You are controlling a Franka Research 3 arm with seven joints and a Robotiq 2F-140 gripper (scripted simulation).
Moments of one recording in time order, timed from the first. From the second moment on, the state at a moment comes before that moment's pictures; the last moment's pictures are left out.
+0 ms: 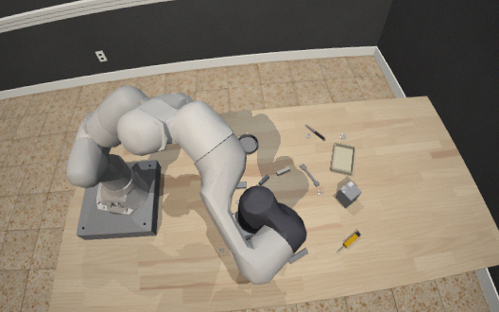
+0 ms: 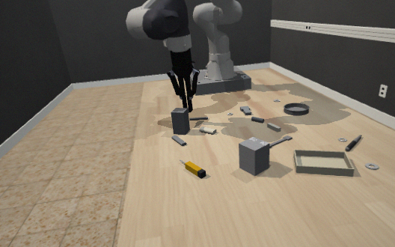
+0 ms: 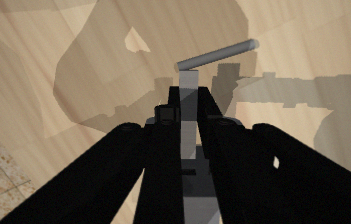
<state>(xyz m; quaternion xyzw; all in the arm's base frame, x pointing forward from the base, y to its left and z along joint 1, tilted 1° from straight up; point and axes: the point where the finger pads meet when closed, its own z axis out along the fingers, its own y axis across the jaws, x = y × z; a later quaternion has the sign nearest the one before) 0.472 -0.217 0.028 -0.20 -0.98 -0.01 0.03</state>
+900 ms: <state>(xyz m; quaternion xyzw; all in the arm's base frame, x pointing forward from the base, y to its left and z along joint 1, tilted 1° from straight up) 0.468 -0.216 0.028 -0.20 -0.98 -0.01 0.03</state>
